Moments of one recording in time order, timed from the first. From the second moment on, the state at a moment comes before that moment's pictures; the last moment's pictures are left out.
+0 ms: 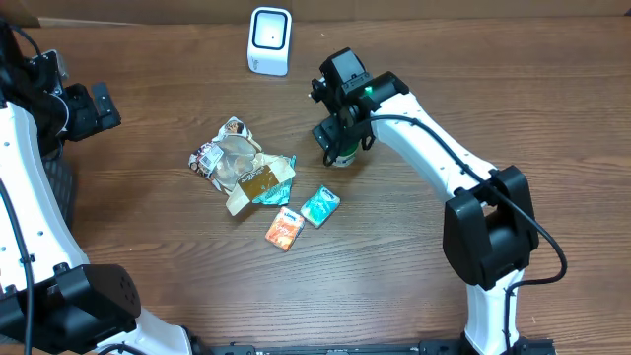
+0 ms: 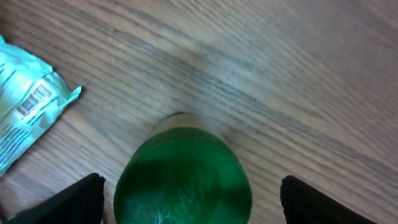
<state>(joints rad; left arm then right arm) 0.41 1.79 2.00 -1.44 0.12 -0.02 0.50 2.11 1.78 -0.92 0.03 -0.13</state>
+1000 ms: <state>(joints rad) 0.41 1.79 2.00 -1.43 0.12 -0.02 0.43 2.11 2.00 -1.14 -0.32 0.05</state>
